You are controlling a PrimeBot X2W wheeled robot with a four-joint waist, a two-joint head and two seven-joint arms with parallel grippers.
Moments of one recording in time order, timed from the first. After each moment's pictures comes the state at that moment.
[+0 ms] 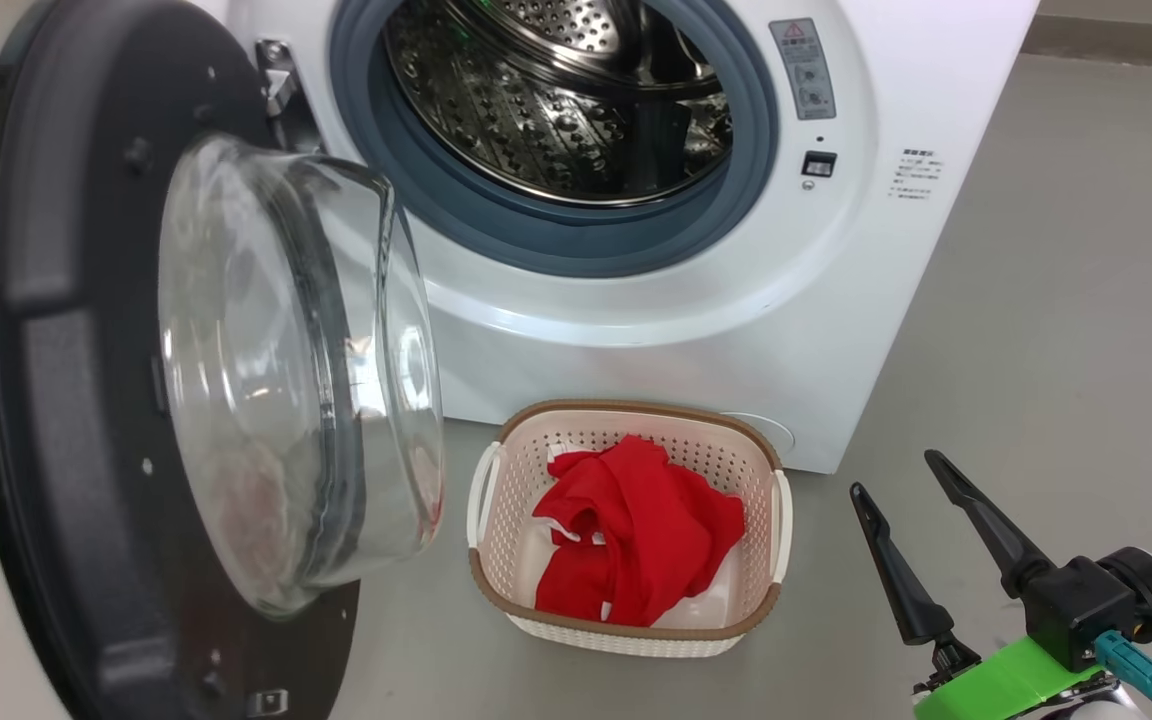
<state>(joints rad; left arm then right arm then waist) -0.41 0.07 0.54 -0.11 -1.11 0.10 0.90 -0.01 -0.18 0.14 0.10 0.20 0.13 -0.26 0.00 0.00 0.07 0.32</state>
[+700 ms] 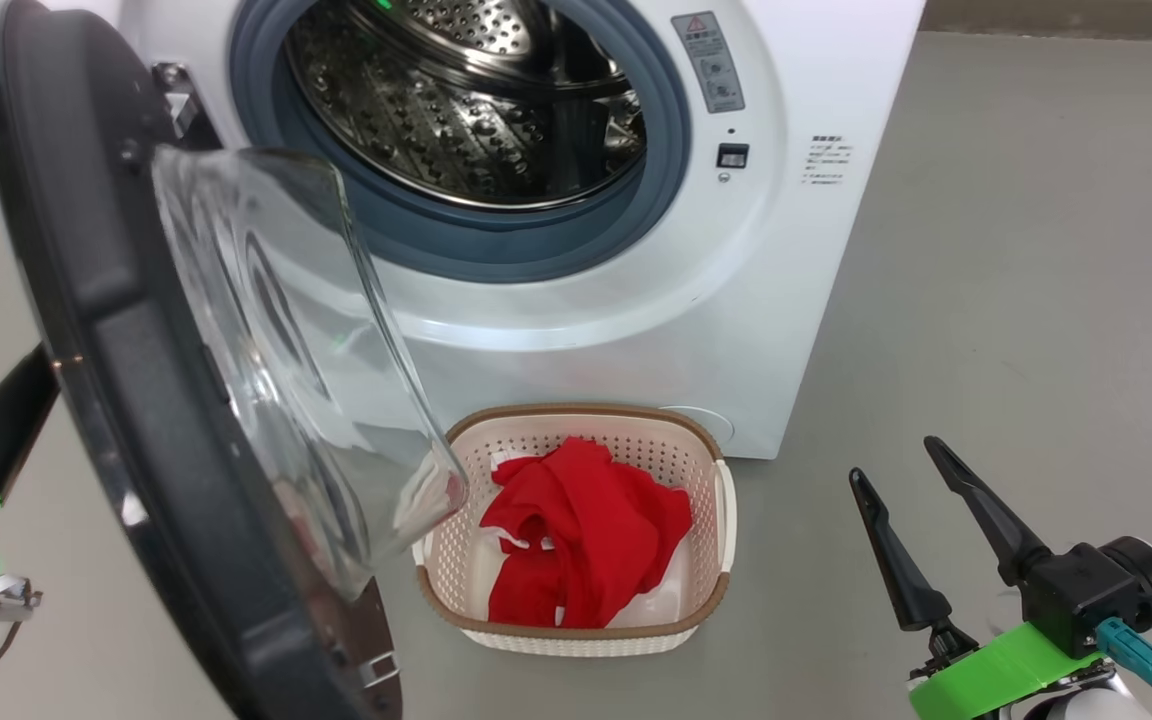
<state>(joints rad) -0.39 0.04 0.49 -0.14 -1.17 0.11 0.89 -0.03 -0.17 0.13 0.11 0.21 0.13 -0.26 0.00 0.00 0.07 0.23</state>
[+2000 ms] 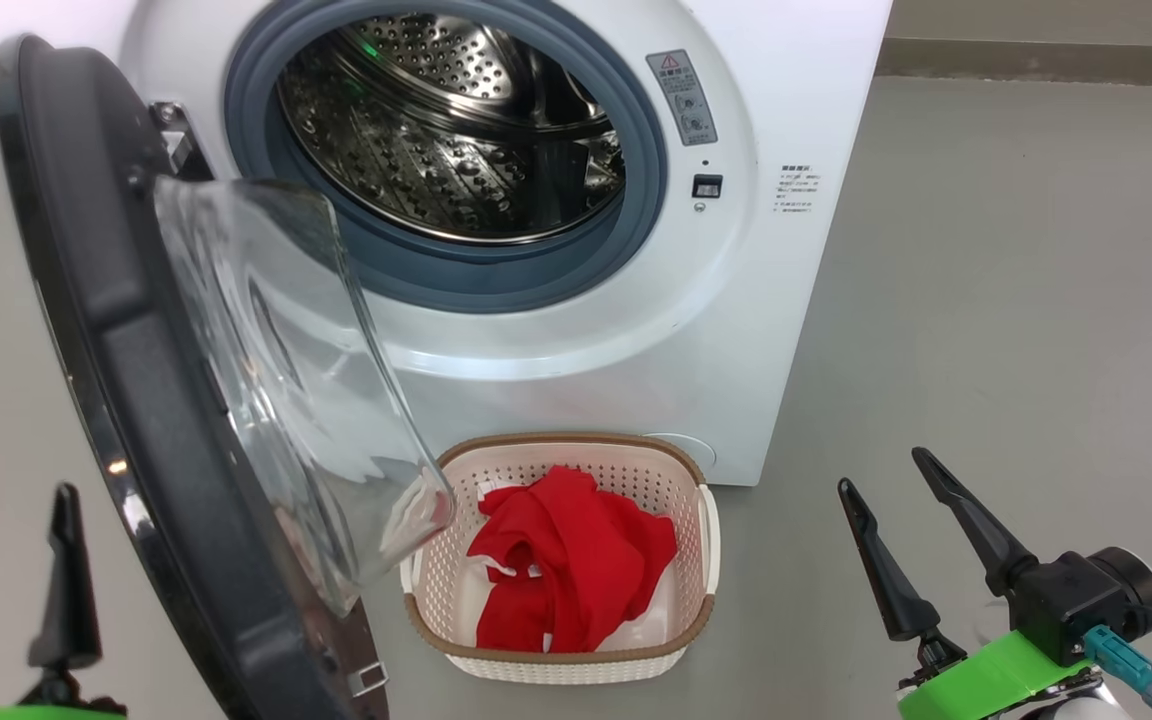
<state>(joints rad) -0.01 0.22 0.22 0.04 -0.48 -0.12 -0.19 -0.02 -0.15 0.14 0.11 0.22 0.13 -0.26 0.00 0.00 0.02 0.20</state>
